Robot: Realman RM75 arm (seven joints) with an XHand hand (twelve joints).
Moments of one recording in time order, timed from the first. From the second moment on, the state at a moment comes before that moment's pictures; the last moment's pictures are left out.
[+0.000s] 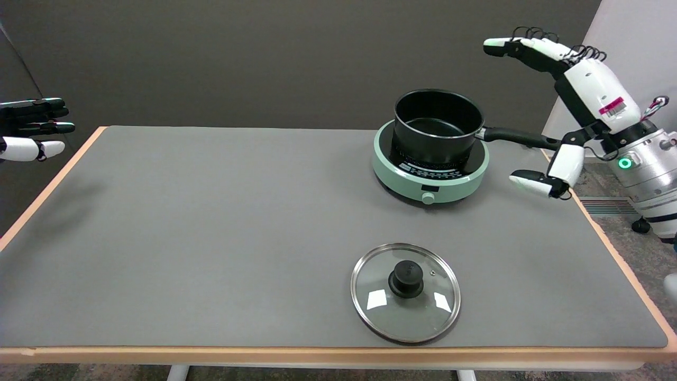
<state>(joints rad) -0.43 -1.01 -0.95 1.86 -0.16 0.58 1.32</state>
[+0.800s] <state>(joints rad) -0.44 -1.04 -1.07 1.86 -0.19 0.52 1.37</state>
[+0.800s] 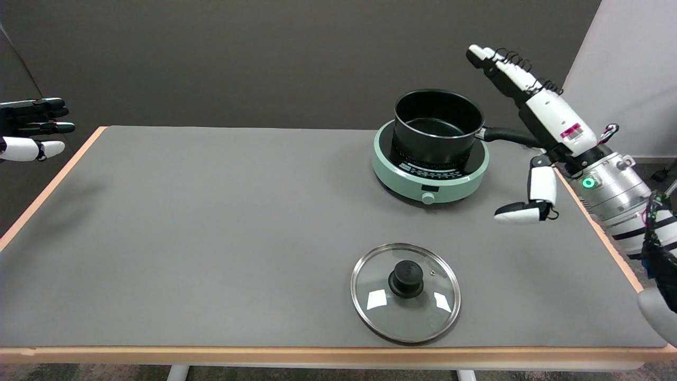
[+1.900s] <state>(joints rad) -0.37 -1.10 -0.86 1.86 -0.34 0.66 1.39</state>
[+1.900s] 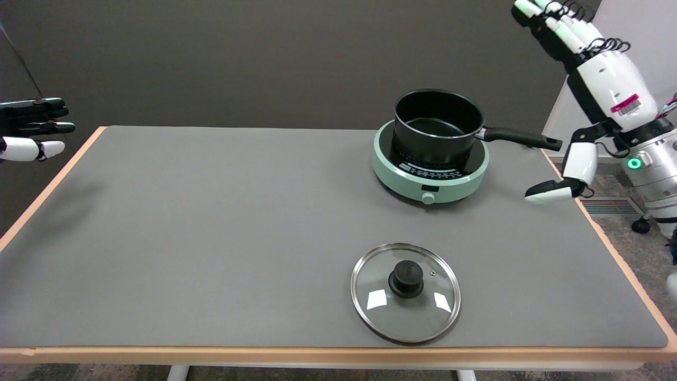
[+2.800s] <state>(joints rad) -0.35 -1.10 -0.80 1.84 -0.35 0.68 1.41</state>
